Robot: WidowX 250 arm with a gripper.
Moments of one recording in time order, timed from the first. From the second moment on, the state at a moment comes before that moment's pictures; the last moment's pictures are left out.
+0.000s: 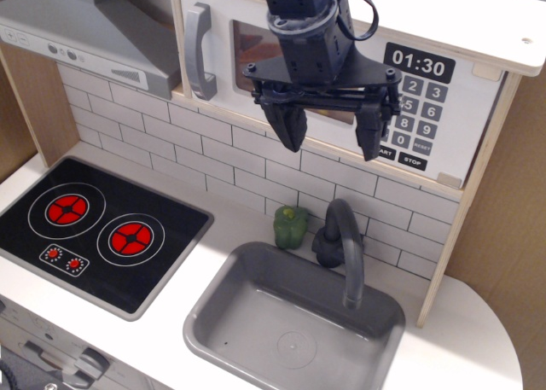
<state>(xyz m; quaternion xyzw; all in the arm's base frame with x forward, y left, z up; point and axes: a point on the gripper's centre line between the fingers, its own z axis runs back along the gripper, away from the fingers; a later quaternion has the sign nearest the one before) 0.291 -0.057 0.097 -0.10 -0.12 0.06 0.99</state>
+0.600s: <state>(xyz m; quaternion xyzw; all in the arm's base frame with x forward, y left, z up) 0.293 -0.024 0.093 -0.08 -0.13 0.06 0.99</state>
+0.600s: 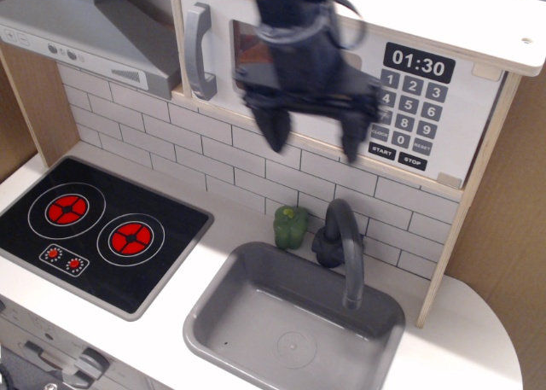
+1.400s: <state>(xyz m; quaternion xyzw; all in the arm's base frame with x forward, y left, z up) 0.325 0.071 0.098 -0.02 -0.18 0.09 0.98</state>
